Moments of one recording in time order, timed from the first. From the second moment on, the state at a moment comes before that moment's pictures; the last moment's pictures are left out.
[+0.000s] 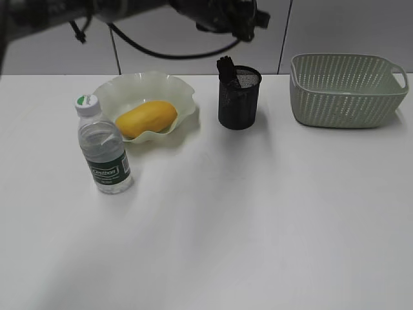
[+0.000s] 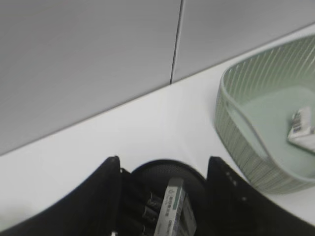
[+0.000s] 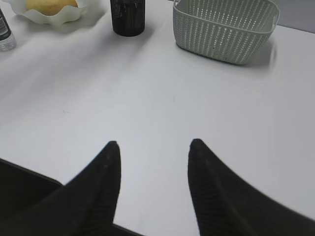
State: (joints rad) left arm -0.65 2.33 -2.17 0.16 0.50 -0.28; right arm 0.54 -0.01 -0.51 -0.16 1.04 0.11
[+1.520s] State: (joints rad) left arm -0.65 0.01 -0.55 0.17 1.10 -0.23; right arm 0.54 -0.01 -0.51 -0.16 1.04 0.11
